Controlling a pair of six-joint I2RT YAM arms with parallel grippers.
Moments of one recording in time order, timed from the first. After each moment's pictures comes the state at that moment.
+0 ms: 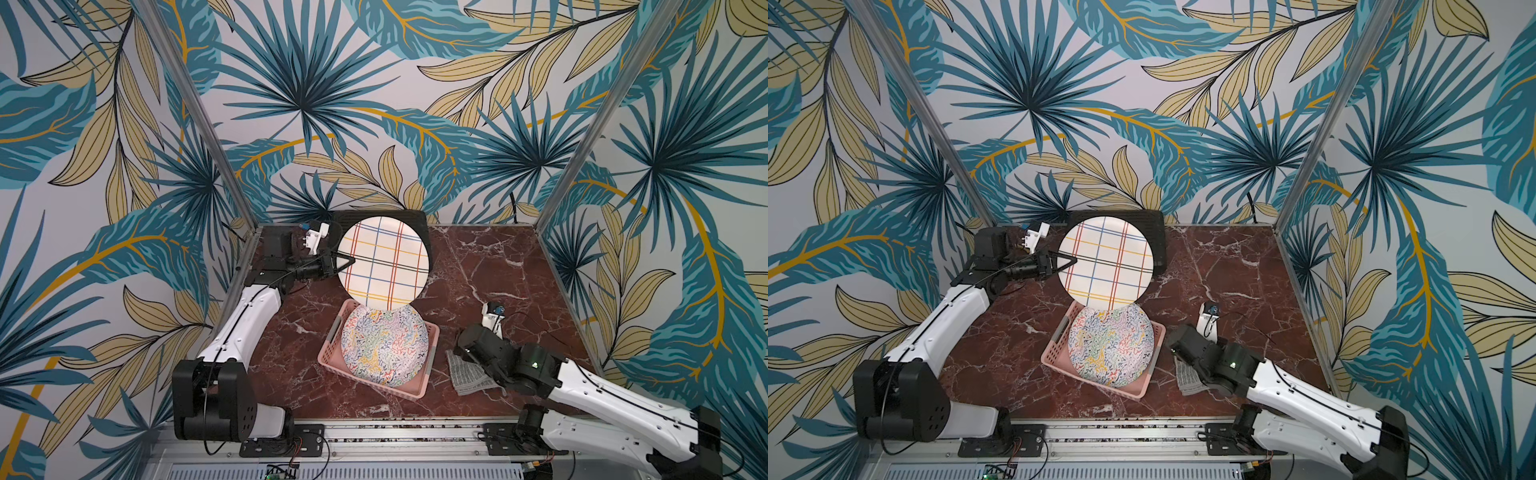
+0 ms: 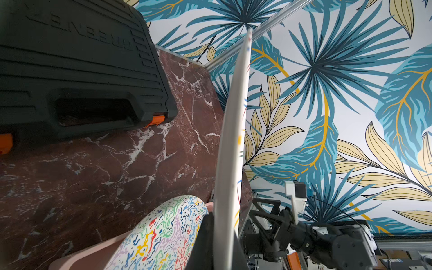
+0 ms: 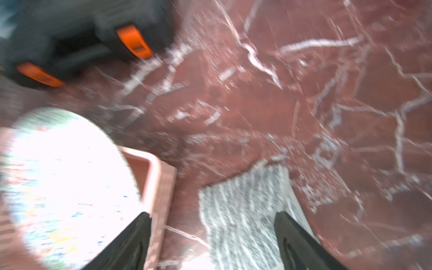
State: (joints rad) left arm -0.02 1.40 1.11 -0.22 1.03 -0.56; right arm 0.91 0.88 0.77 -0.81 0.57 0.98
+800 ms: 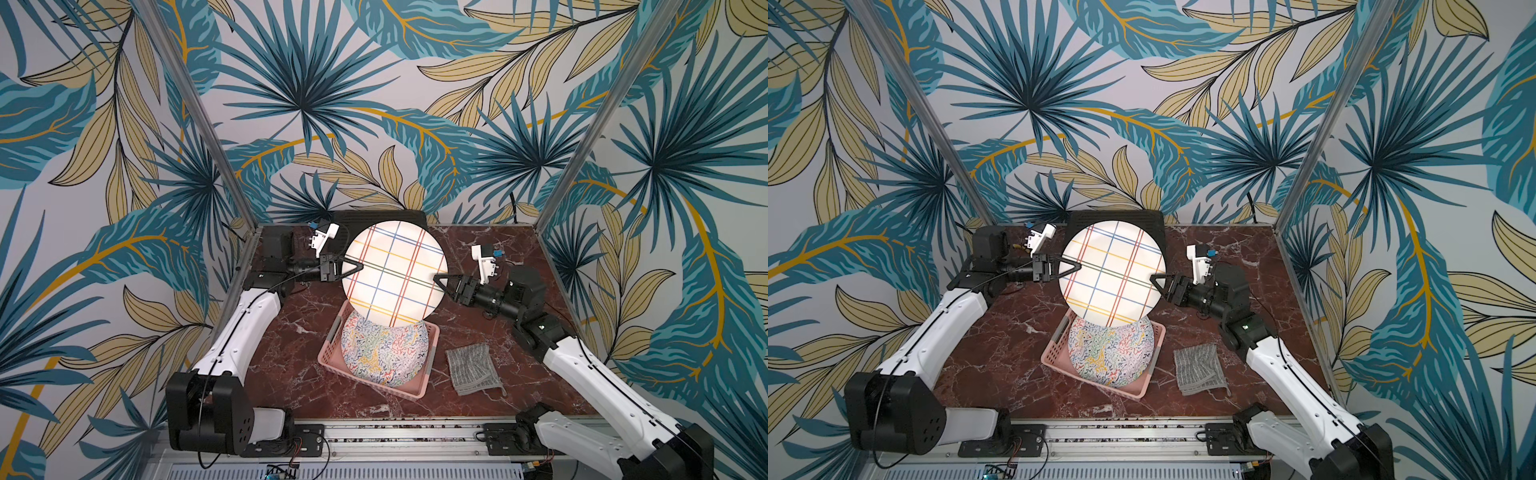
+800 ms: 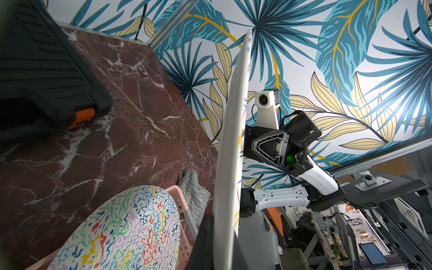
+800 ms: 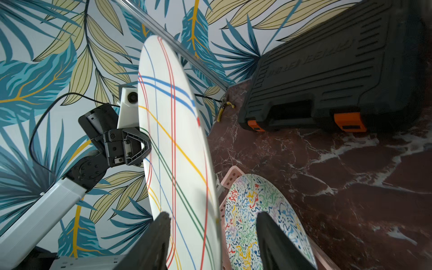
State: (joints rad) left arm -0.07 1.35 1.12 -0.22 1.28 -0.49; right arm 0.39 1.05 0.81 0.04 -0.52 0.77
